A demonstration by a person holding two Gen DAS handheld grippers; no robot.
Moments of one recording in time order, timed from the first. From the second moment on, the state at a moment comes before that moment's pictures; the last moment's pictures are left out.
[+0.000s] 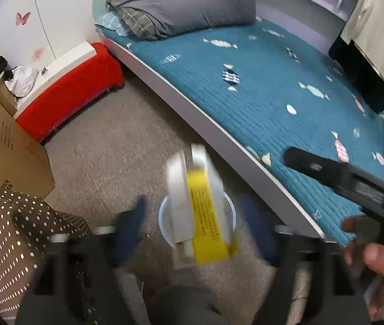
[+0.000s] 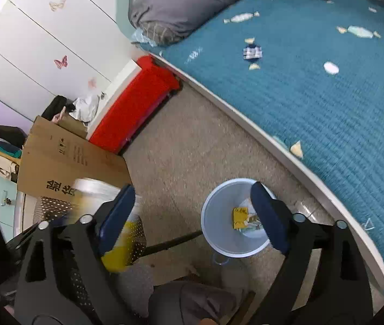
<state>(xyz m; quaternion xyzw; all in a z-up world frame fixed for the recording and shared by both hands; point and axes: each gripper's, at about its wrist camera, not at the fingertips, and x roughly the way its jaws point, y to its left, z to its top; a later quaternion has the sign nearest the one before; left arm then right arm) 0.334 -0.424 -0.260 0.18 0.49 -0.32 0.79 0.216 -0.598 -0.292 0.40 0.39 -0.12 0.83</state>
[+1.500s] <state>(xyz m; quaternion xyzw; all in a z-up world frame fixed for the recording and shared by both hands) 0.247 -0.186 -0.104 0.08 0.32 -0.21 0.92 0.206 -0.389 -0.119 0.20 0.33 -0.02 0.92</state>
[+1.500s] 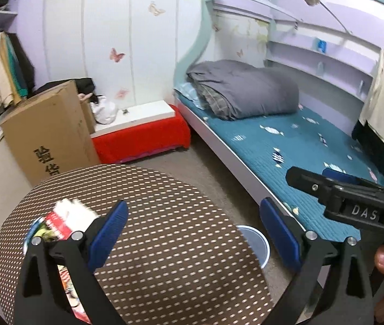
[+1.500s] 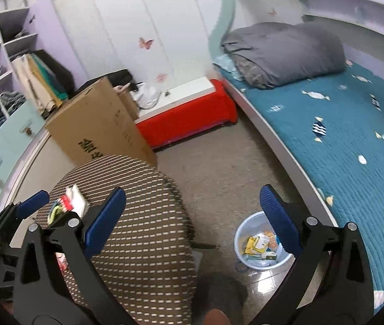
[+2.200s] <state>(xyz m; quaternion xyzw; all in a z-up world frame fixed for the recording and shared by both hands) 0.225 0.007 -0.128 0.01 0.34 -0.08 0.94 0.250 -0.199 -0.135 0.08 0.39 0.16 0.90</state>
